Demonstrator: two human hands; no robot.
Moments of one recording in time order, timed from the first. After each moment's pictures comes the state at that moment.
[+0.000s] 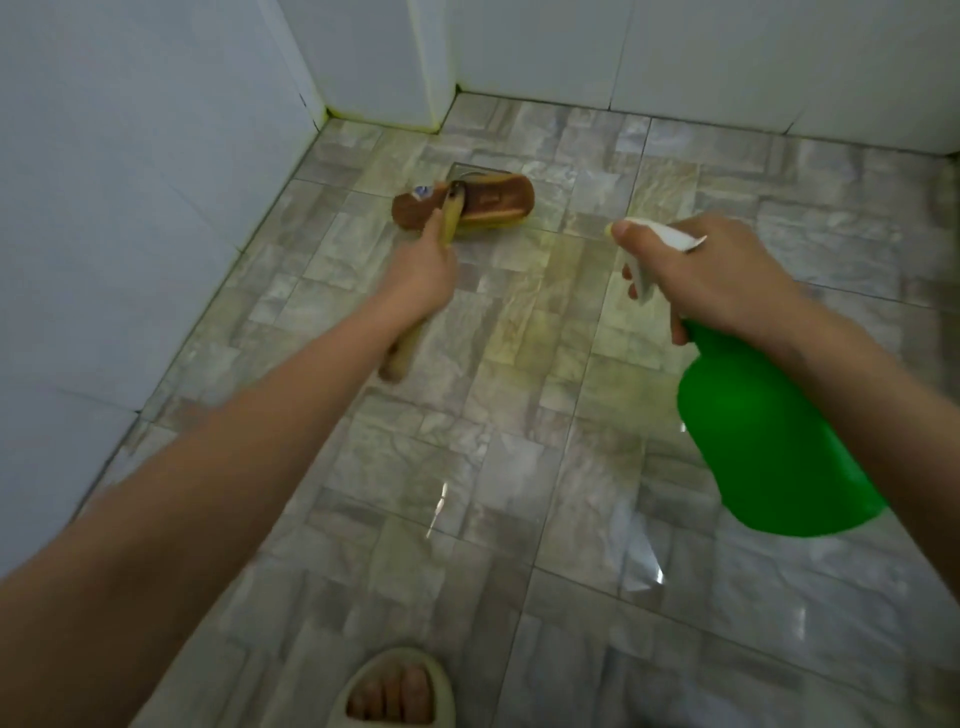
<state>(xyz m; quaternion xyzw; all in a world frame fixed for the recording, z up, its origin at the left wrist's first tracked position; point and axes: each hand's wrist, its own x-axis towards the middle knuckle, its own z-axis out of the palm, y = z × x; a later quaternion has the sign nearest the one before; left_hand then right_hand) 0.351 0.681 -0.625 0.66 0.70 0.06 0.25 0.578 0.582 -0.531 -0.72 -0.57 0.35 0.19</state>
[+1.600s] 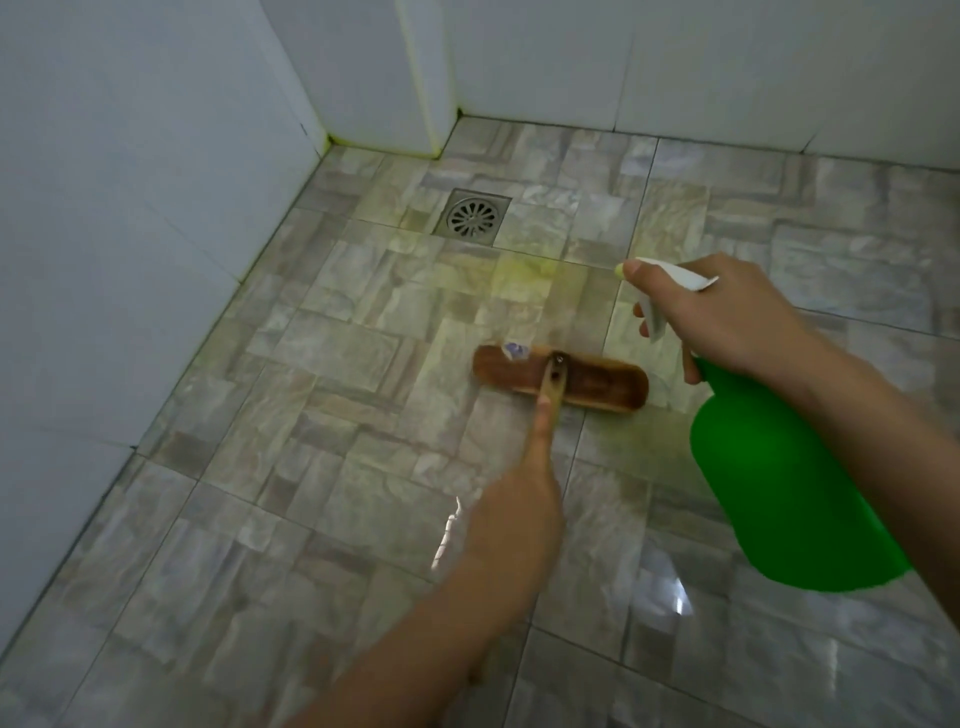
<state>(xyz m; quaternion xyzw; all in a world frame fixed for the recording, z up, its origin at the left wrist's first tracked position) 0.429 0.507 -0.649 0.66 0.66 0.04 0.35 0.600 0.600 -0.549 -0.72 -0.54 0.38 0.18</state>
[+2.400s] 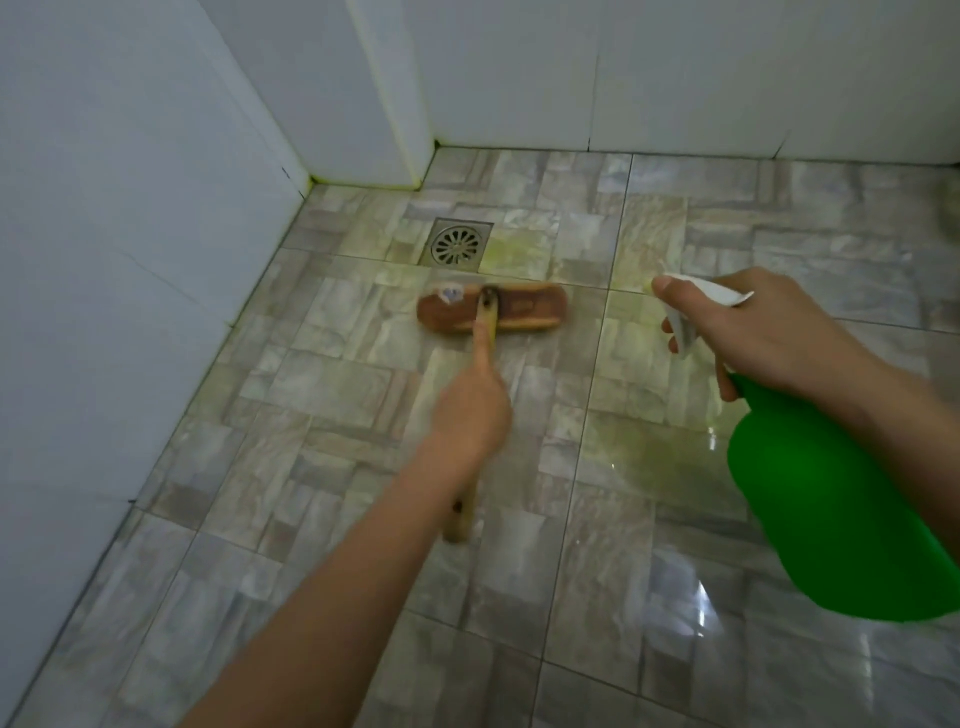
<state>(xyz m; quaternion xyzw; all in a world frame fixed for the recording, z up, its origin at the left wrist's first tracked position) 0.415 0.626 -0.651 0.63 0.72 -0.01 0.28 0.627 0.593 -0.546 -0.75 -0.51 0.37 0.20</state>
